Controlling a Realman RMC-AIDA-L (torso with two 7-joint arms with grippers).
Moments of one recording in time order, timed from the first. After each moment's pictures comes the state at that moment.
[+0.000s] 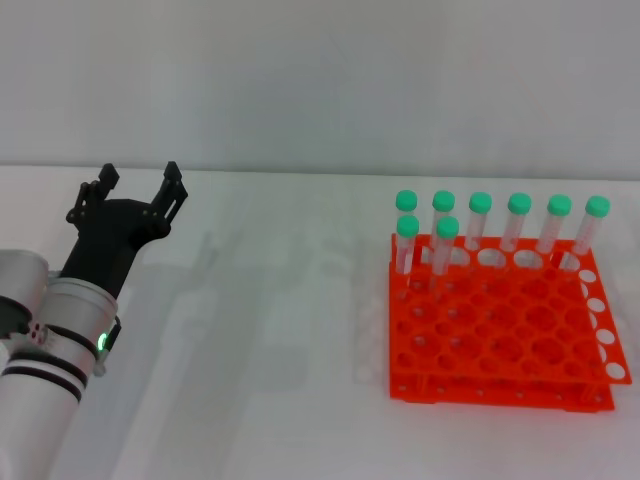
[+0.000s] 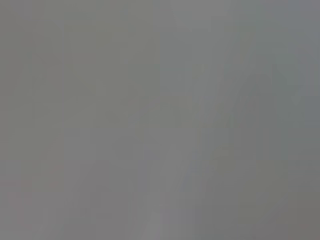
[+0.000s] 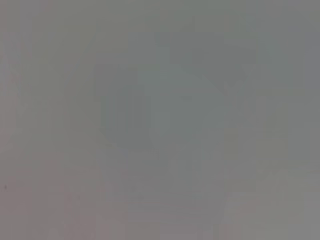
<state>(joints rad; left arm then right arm) -0.51 -2.09 2.39 0.23 -1.10 1.11 -0.18 0.44 2.02 -1.49 -0.21 0.06 -0.98 0.39</state>
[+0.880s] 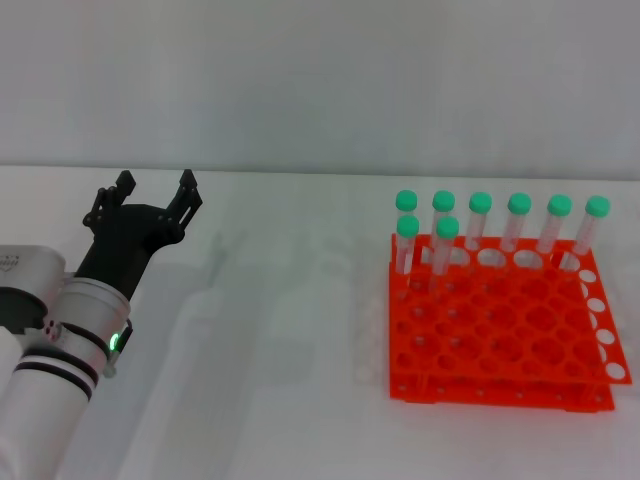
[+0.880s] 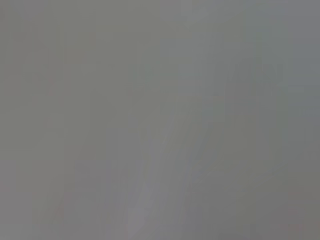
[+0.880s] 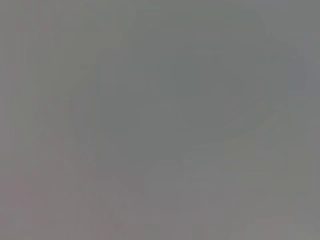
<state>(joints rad) -0.53 -2.10 2.42 0.22 -1.11 1.07 -0.19 0.48 2.01 -1.40 -0.21 0.06 -0.97 0.31</state>
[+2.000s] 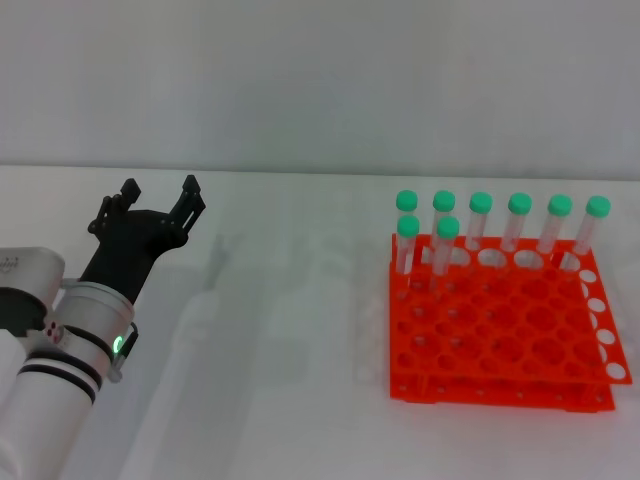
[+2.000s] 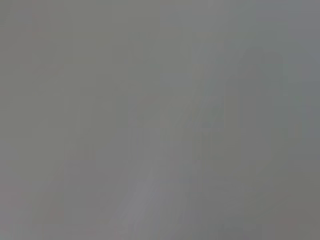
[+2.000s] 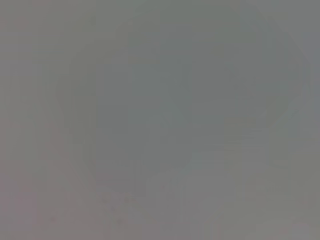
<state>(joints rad) -0.53 -2.10 2.43 0.23 -1.12 1.05 -0.23 0.49 2.02 -1.39 -0.20 0.06 -0.97 0.31</state>
